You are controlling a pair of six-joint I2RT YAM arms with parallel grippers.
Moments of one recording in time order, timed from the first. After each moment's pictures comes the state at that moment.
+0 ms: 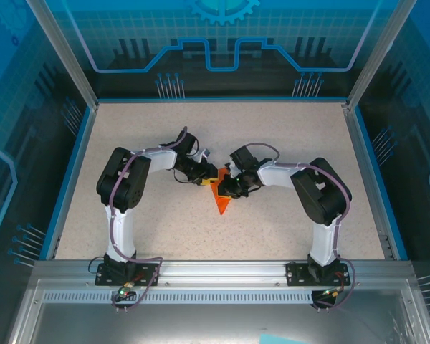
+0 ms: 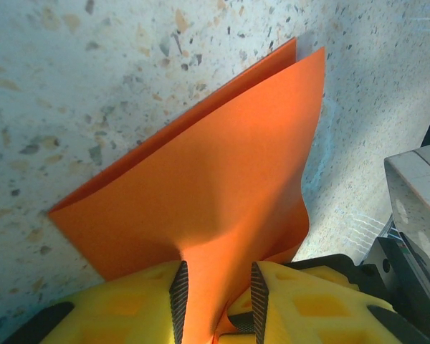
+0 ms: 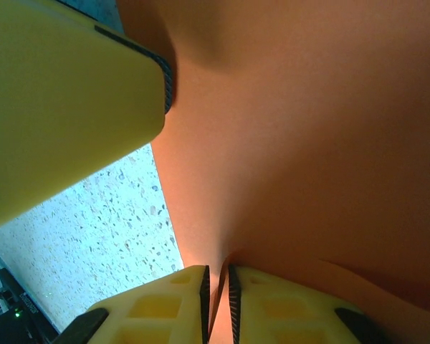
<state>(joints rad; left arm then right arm) -0.34 2.06 1.25 -0.38 0.75 -0.58 0.60 1.93 1.09 -0.30 -0.51 0.69</state>
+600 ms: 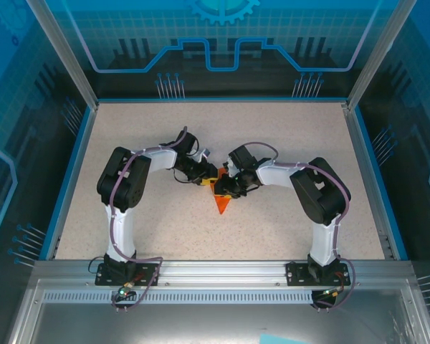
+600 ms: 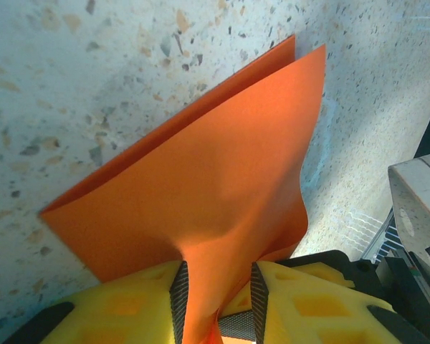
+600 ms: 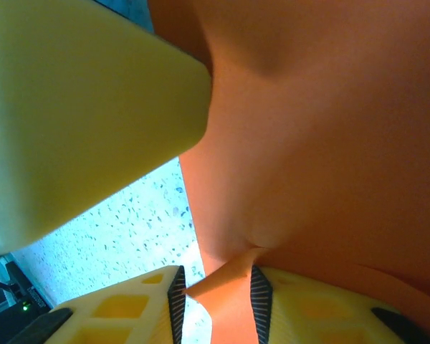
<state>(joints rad) -0.34 2.07 1.25 -0.39 0.76 -0.58 0.60 1.93 1.10 -0.30 -0.52 0.68</state>
